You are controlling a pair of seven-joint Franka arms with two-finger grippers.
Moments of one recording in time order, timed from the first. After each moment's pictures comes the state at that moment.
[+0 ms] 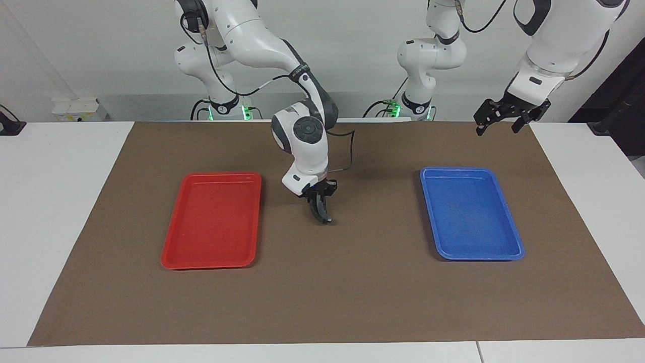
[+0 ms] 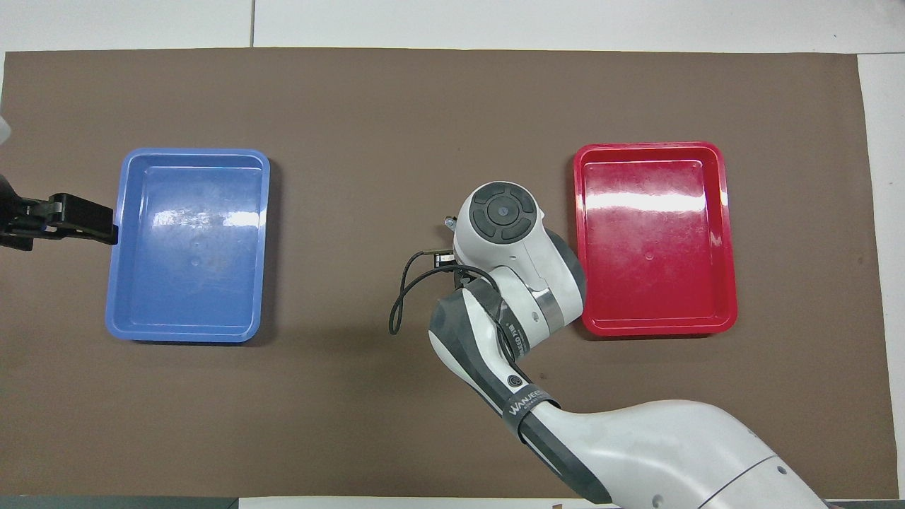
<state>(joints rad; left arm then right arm) -0.08 -0.06 -0.02 -1.63 0.01 1.51 -0.08 0.60 0.42 -0.02 -1.80 0.10 2.20 0.52</state>
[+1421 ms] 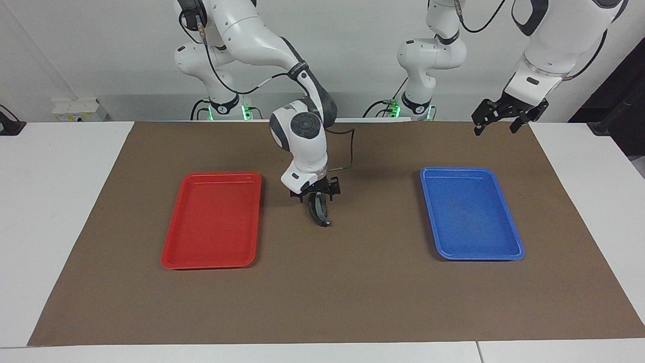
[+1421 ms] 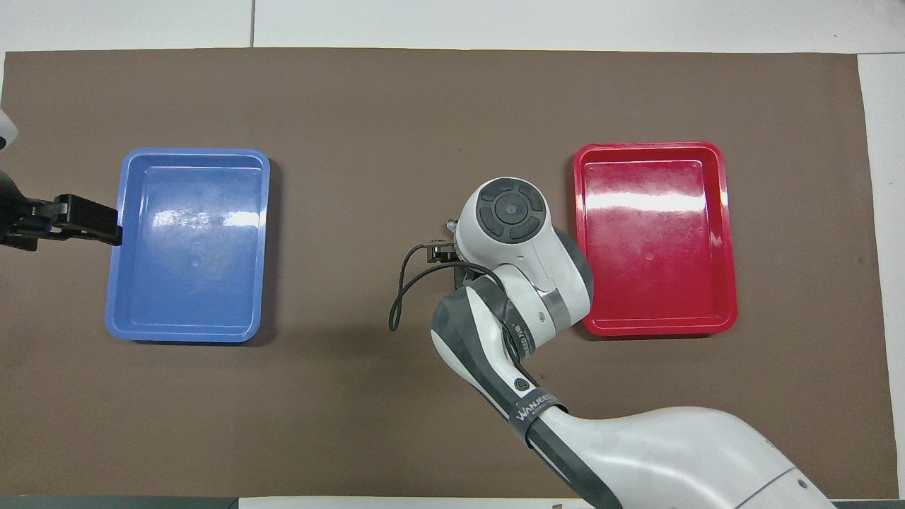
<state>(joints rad) -0.09 -0.06 -0.02 -1.63 0.01 1.51 -0.08 0.59 0.36 -0.03 -1.77 0.10 2.16 0.52</state>
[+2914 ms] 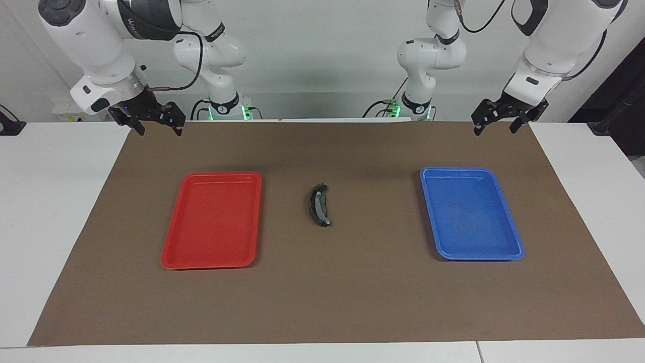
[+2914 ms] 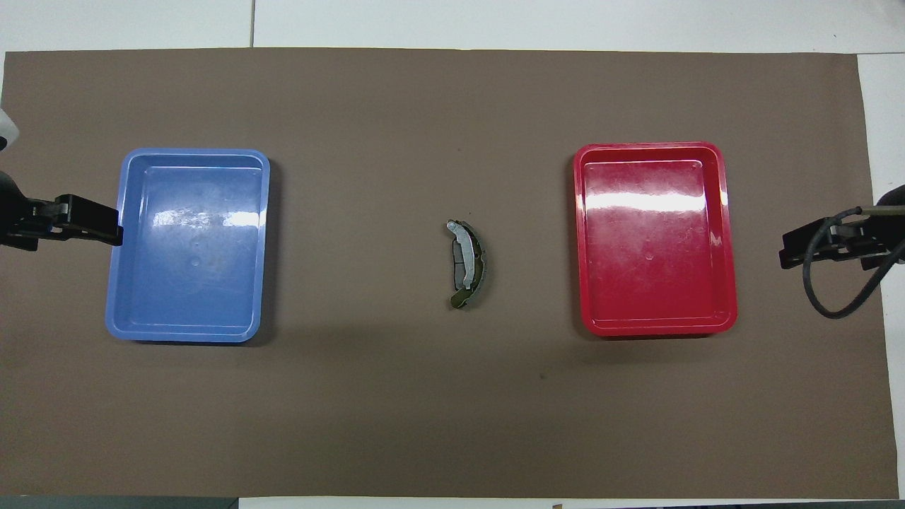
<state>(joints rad) -0.09 -0.06 -0.02 -1.63 0.01 1.51 -0.08 0.05 -0.07 -0.09 -1.71 -0.01 1.48 0.02</state>
